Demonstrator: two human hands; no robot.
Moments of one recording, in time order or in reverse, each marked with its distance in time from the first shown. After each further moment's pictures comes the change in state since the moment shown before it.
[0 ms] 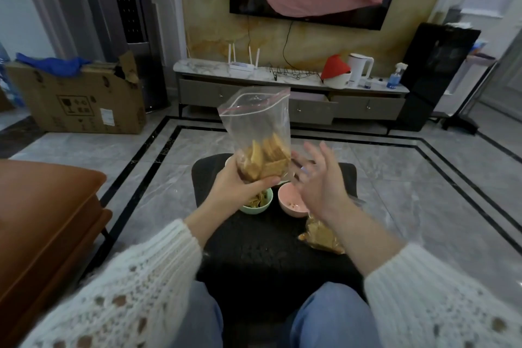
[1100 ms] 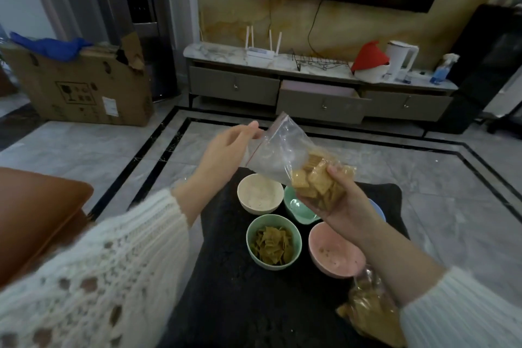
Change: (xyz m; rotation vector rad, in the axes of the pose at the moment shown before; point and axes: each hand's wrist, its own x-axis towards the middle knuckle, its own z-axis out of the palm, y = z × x) left_hand 0.178 -0.025 -0.051 0.041 0.068 -0.034; right_hand 0.175 0.035 -0.024 0.121 -0.191 0.220
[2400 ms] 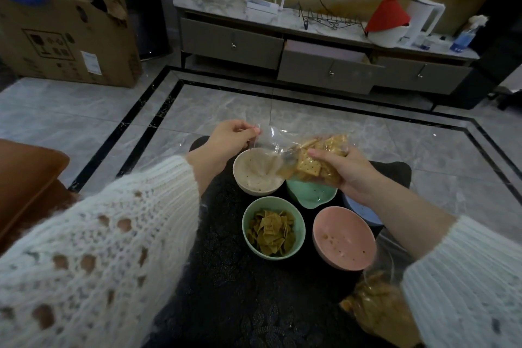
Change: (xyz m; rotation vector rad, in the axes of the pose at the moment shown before) left_hand 0.077 -0.106 0.035 -0.028 -0.028 -0.273; right_hand 0.082 -0.004 -0.034 -0.531 0.206 0.052
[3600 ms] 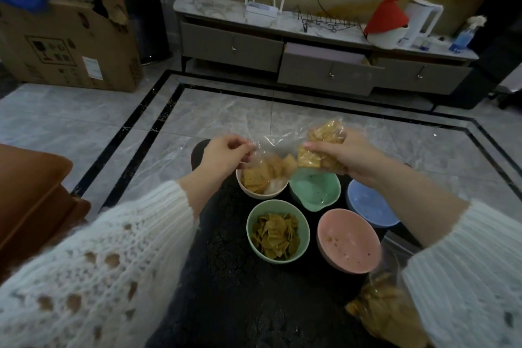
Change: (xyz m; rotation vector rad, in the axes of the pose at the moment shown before) left_hand -0.008 -0.034 -0.007 -0.100 0.055 -0.031; right_hand 0.007 -0.030 0.011 -0.284 -0.024 -0.060
